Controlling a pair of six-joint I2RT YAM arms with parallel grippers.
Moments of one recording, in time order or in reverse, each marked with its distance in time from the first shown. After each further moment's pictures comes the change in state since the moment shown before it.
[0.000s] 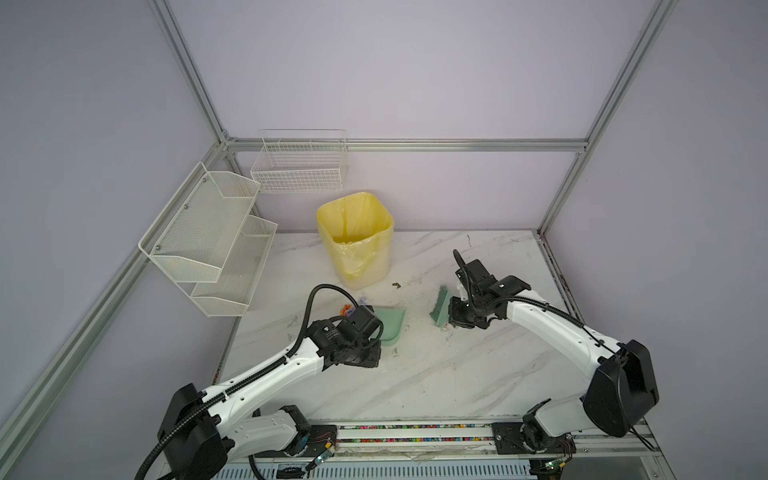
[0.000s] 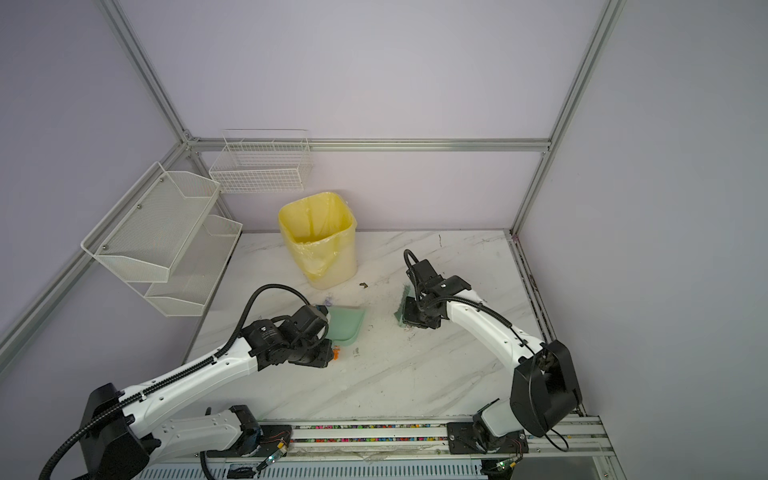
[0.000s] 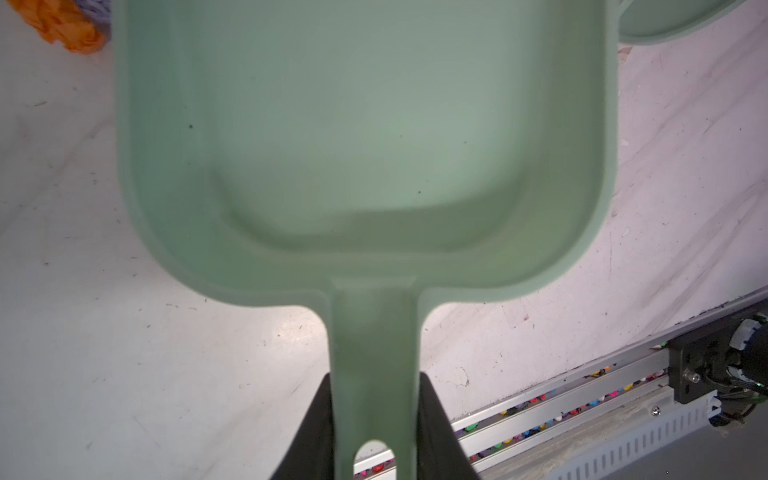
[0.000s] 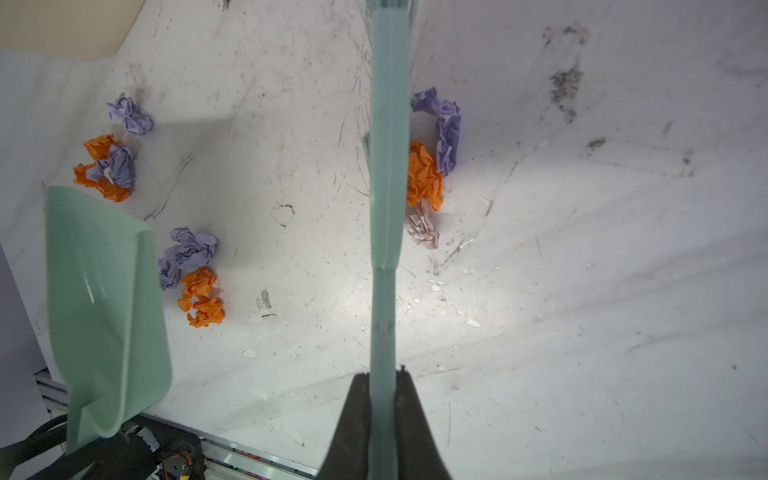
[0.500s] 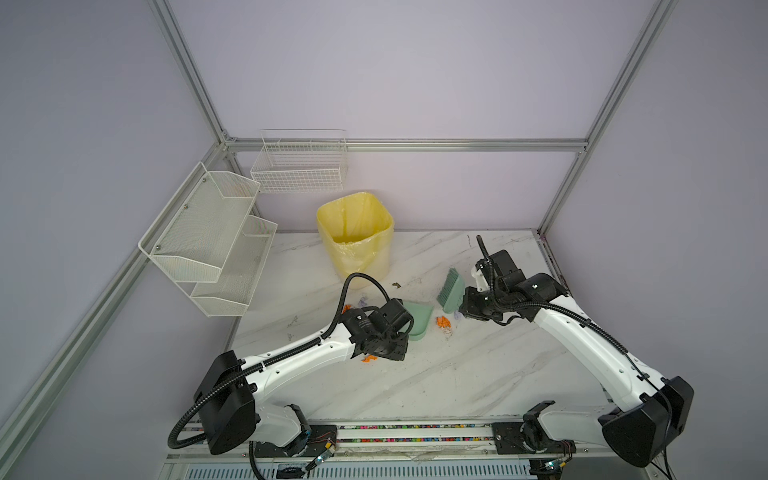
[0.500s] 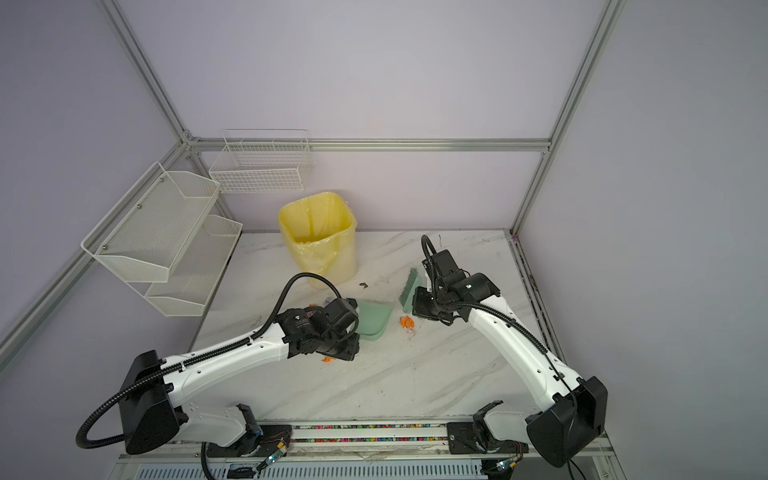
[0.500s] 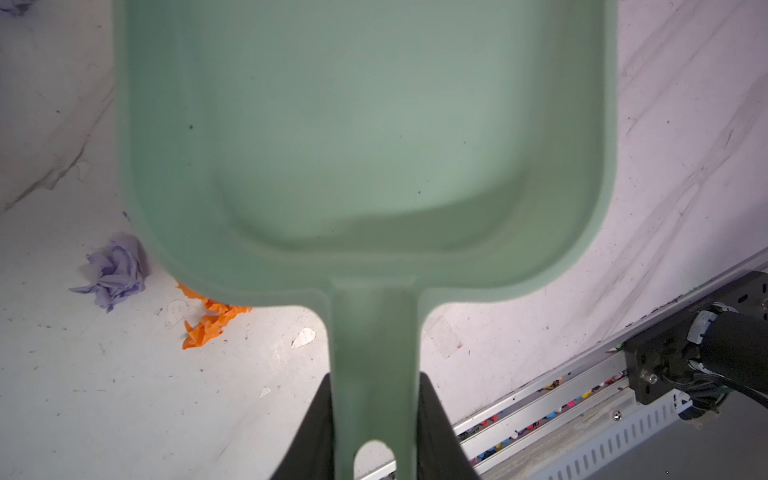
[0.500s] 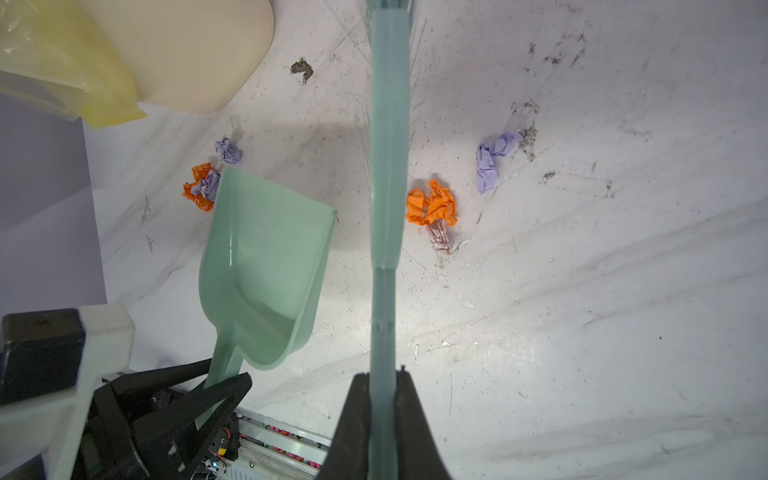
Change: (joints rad) left arm -0.118 0.202 0.184 0.051 -0.016 0.005; right arm -0.027 -0.134 0.115 -0.112 0.002 -0.032
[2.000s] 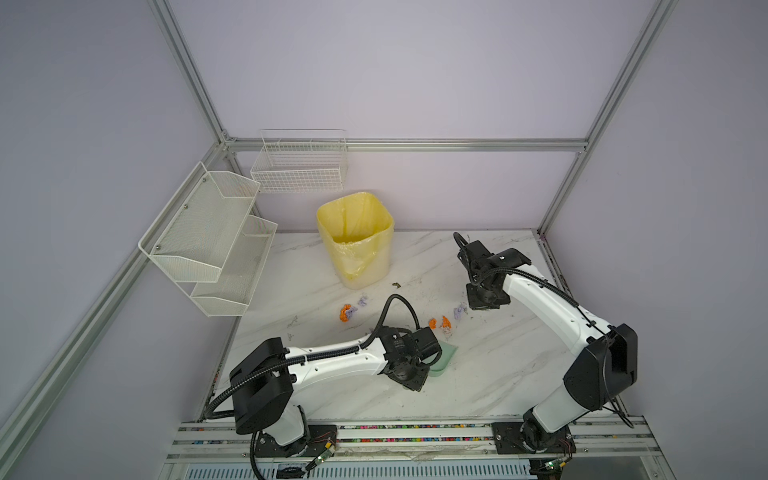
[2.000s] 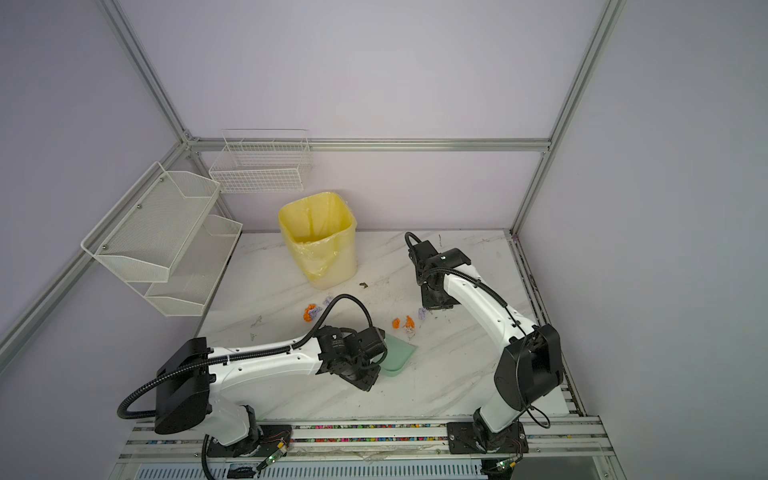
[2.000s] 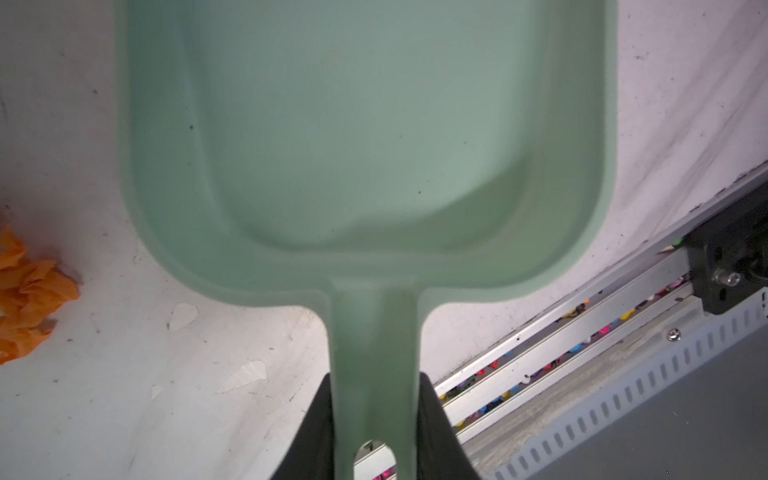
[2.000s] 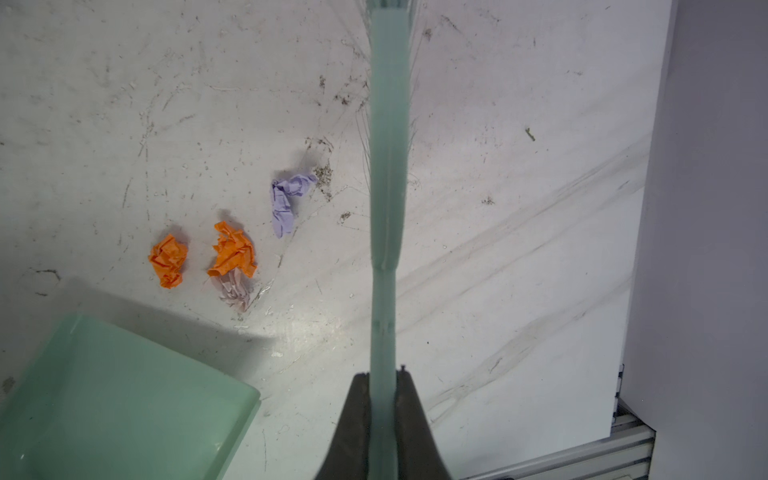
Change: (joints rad) left arm -0.205 0.174 0.022 -0.008 0.049 0.001; right arm -0.019 0.332 0.204 -0.241 0.468 -0.201
